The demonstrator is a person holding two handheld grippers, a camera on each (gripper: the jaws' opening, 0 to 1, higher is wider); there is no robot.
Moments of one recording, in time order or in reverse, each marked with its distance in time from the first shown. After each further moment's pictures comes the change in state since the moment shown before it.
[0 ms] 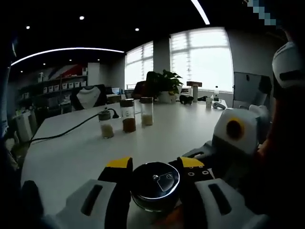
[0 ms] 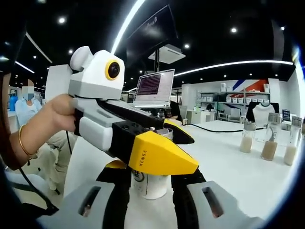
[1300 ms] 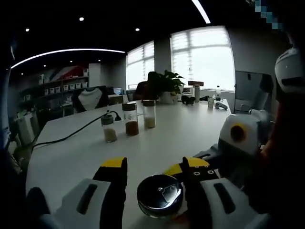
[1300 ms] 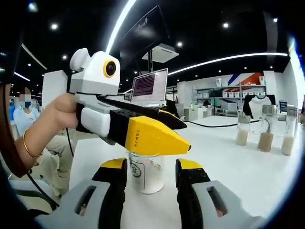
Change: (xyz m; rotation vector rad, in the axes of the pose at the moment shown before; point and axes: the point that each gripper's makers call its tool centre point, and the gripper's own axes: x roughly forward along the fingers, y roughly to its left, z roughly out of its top) left arm -0.001 0.002 0.017 0.019 0.003 0.021; right arm -0.020 -0.004 0.000 0.054 -0.005 -0.027
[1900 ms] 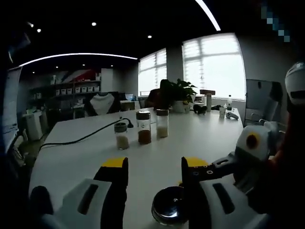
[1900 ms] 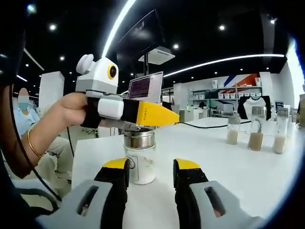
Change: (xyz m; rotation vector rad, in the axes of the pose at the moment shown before) left arm 0.001 0.022 0.013 -0.047 -0.061 0.108; right arm -0.025 -0.014 -0.001 0.002 -0.009 -0.044
